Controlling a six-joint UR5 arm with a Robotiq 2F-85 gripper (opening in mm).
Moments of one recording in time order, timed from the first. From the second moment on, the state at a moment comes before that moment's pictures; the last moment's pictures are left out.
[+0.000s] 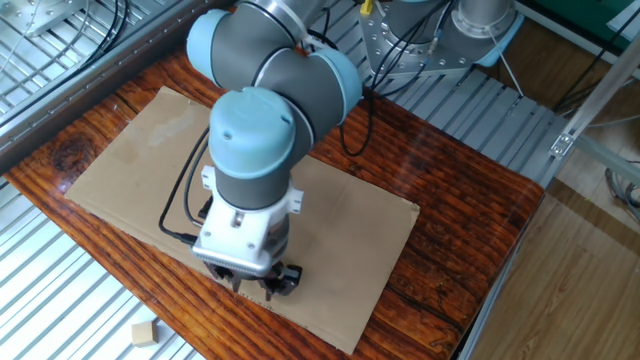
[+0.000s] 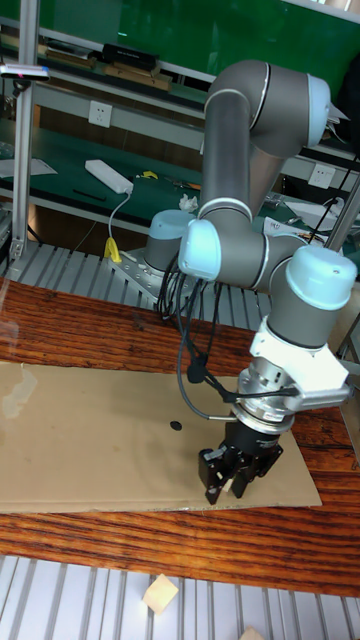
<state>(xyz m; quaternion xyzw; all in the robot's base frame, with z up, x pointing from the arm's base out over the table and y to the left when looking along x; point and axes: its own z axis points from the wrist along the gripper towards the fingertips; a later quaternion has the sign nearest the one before) 0.661 0.126 0.019 -0.20 0.98 -0.01 0.06</state>
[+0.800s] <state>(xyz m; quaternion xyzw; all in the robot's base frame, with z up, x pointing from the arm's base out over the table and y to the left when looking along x) 0.640 0.116 0.018 -0.18 0.98 0.00 0.05</state>
